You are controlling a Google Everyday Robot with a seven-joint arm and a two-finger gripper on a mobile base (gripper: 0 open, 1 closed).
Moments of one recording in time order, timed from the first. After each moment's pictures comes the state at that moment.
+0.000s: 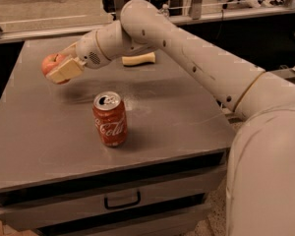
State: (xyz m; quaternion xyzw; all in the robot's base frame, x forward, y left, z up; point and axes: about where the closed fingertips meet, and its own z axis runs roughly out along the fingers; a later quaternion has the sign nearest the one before) arm 0.634 0.234 0.899 -0.60 0.58 0.37 0.41
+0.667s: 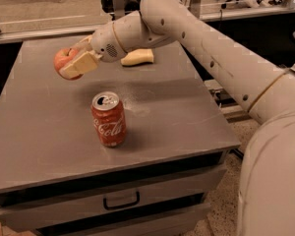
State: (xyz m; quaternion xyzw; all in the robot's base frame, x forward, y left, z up) arm 0.622 0.189 0.921 -0.61 0.57 0.38 0.39
